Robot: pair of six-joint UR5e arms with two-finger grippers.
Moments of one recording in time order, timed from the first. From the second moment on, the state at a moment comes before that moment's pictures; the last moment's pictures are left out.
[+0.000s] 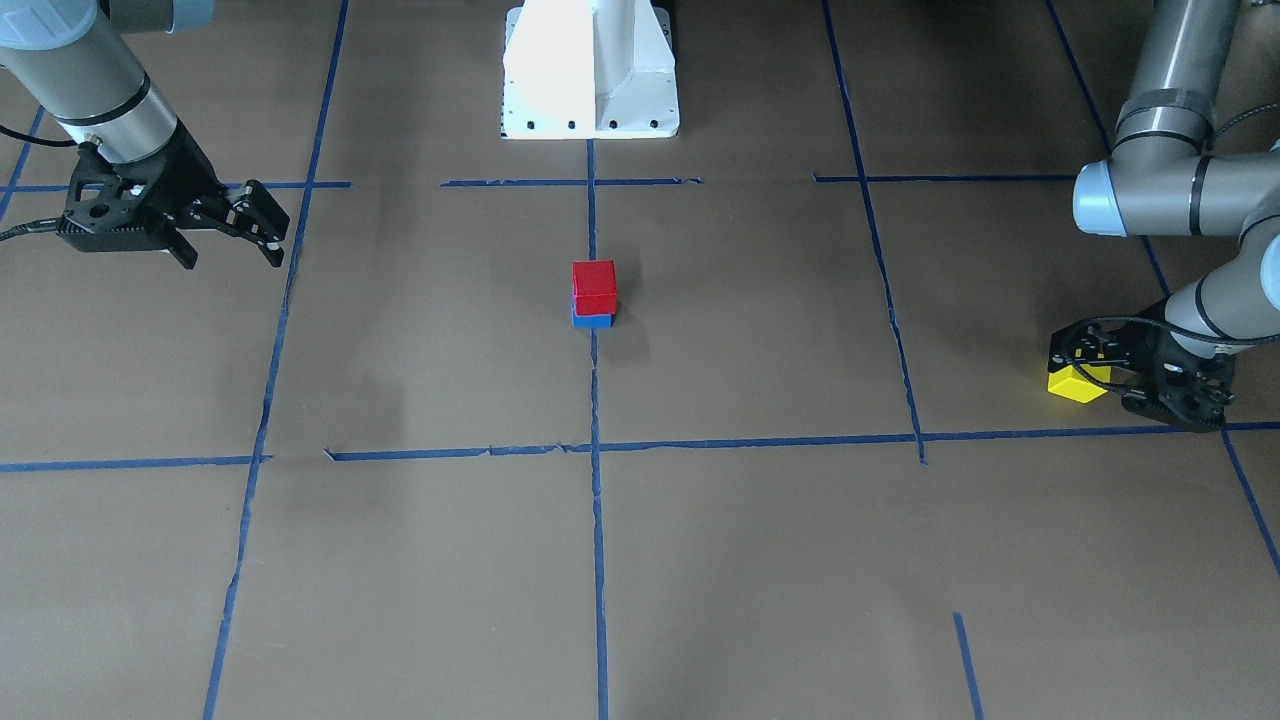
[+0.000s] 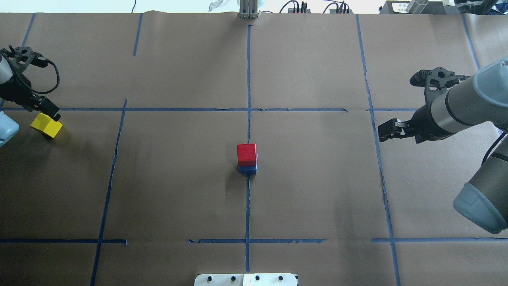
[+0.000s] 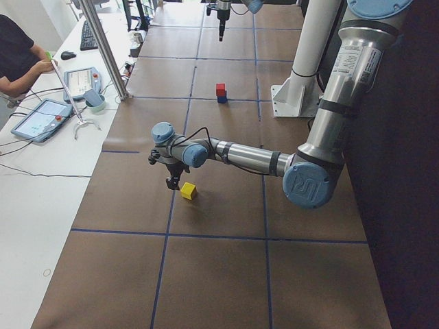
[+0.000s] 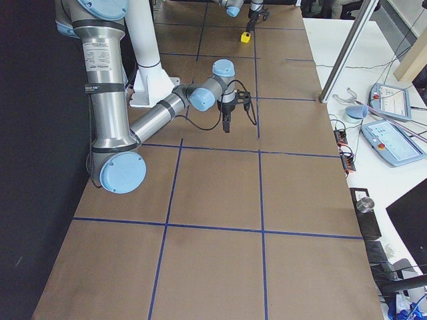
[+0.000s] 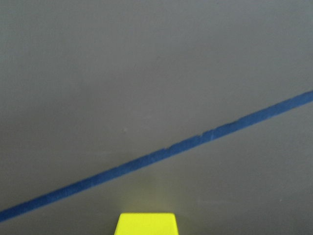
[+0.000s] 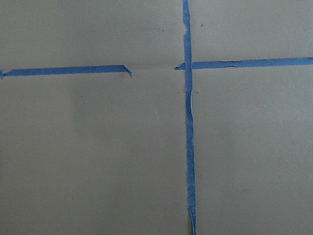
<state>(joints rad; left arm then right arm) -1.11 -1.81 -1.42 -1.79 -2.31 -0.22 0.81 -1.48 2.09 -1.48 2.04 1.01</state>
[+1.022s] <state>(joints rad) -1.10 -1.80 -1.38 -1.81 -2.31 -0.27 0.81 -1.48 2.10 -1.48 2.04 1.01</state>
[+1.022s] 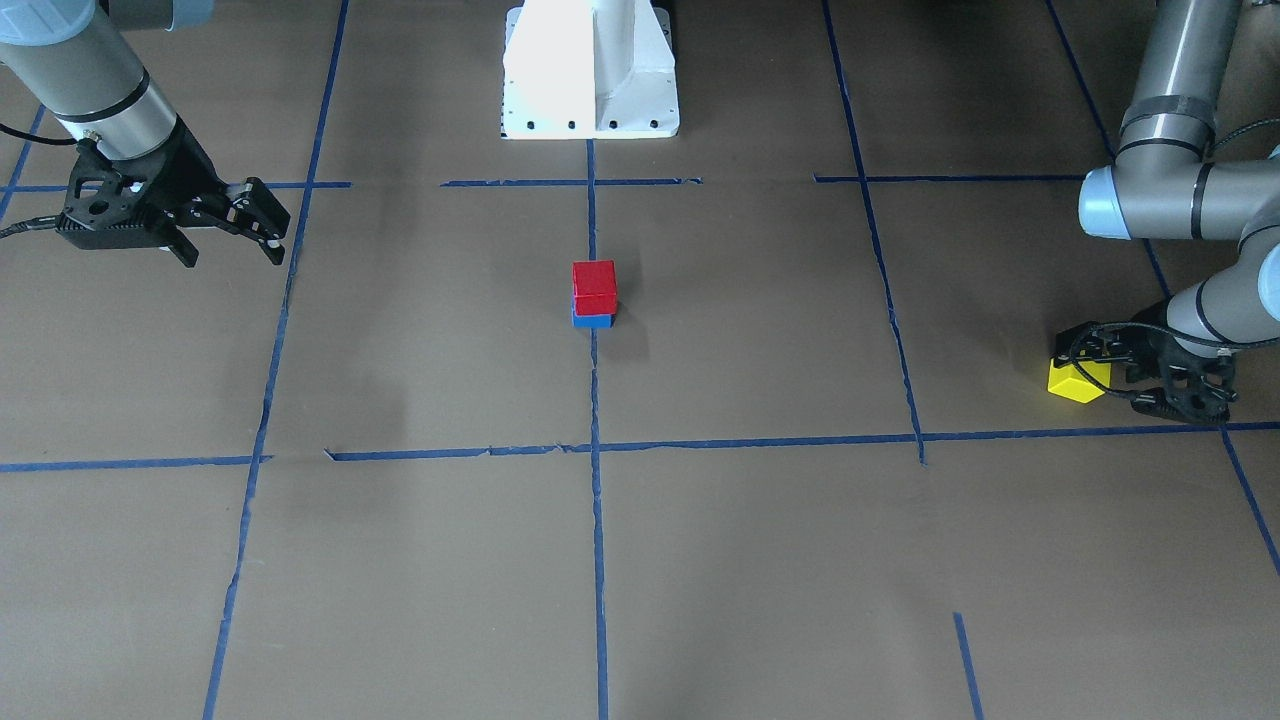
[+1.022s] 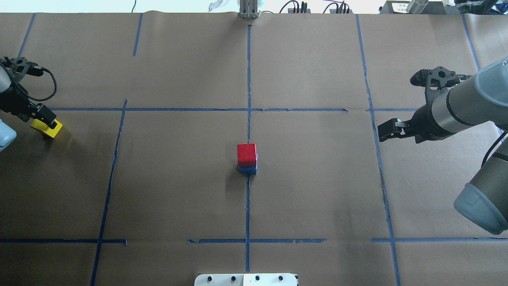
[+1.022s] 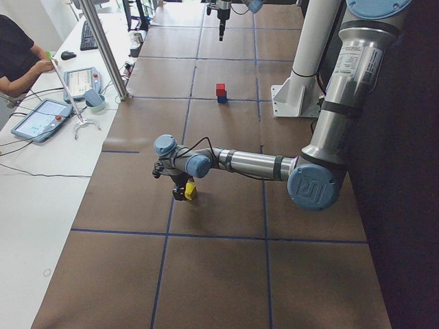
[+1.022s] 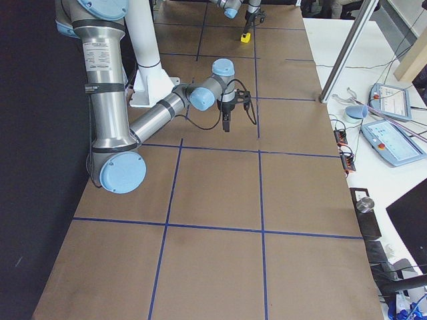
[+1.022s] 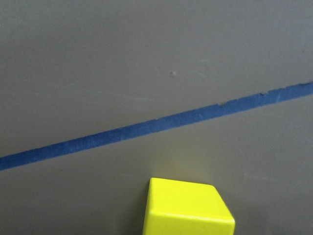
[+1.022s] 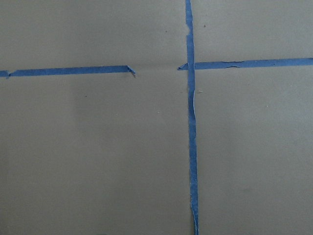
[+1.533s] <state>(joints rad) -1.09 -1.80 -1.34 -1.89 -2.31 -0.27 0.81 -1.48 2.10 -1.48 2.04 1.01</state>
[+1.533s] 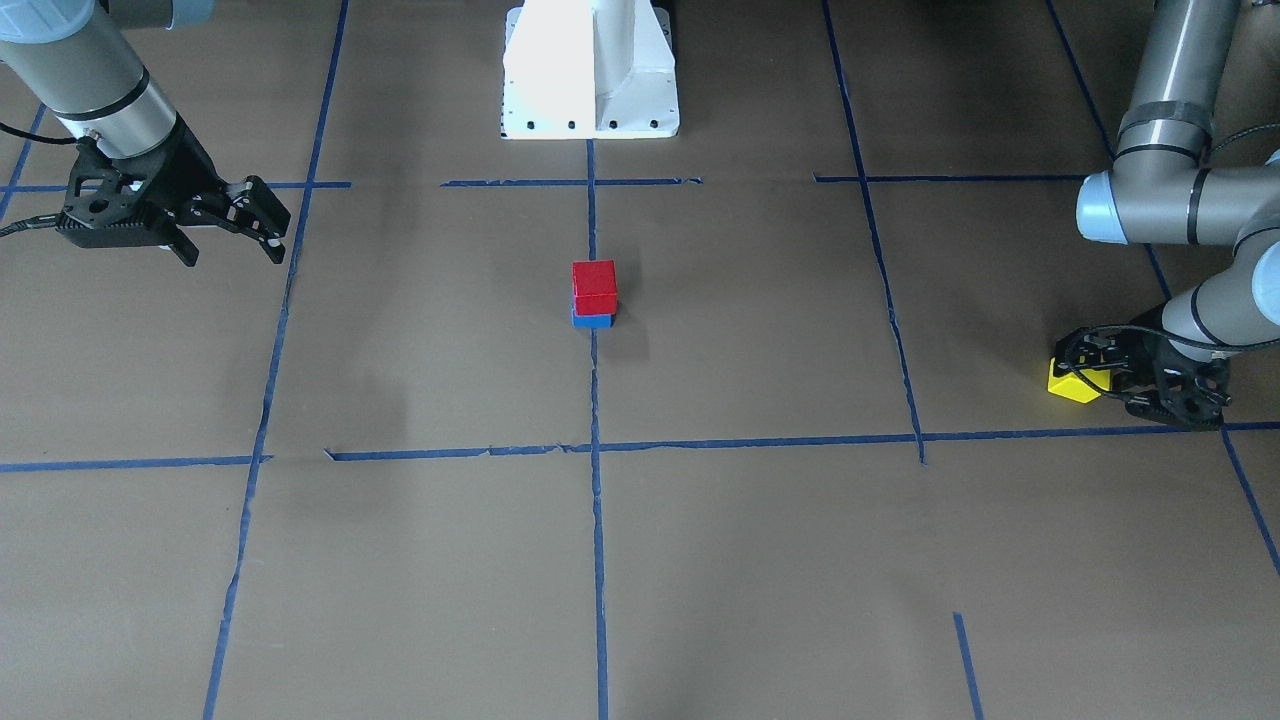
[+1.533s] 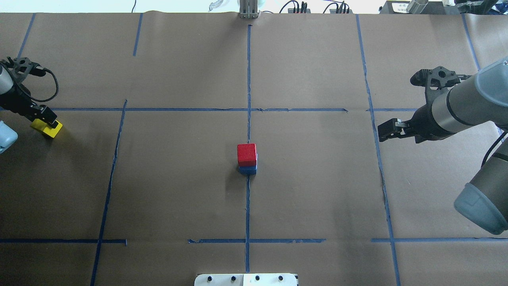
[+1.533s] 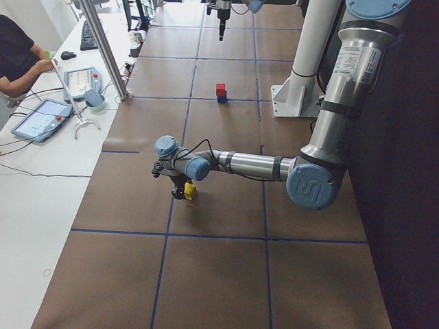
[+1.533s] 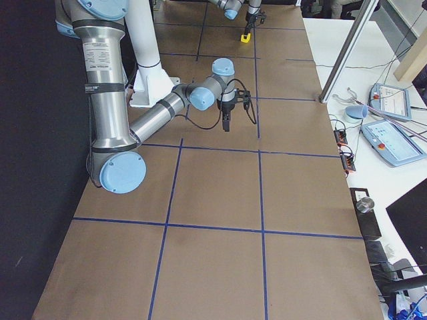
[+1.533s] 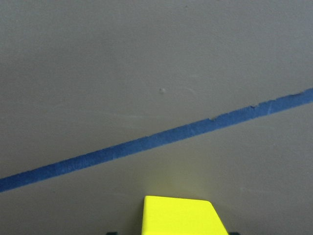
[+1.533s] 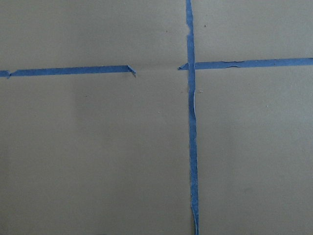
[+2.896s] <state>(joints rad) -0.74 -2.12 -1.77 -1.64 -2.18 -1.18 0.90 -1.52 2.13 -1.49 2.10 0.97</state>
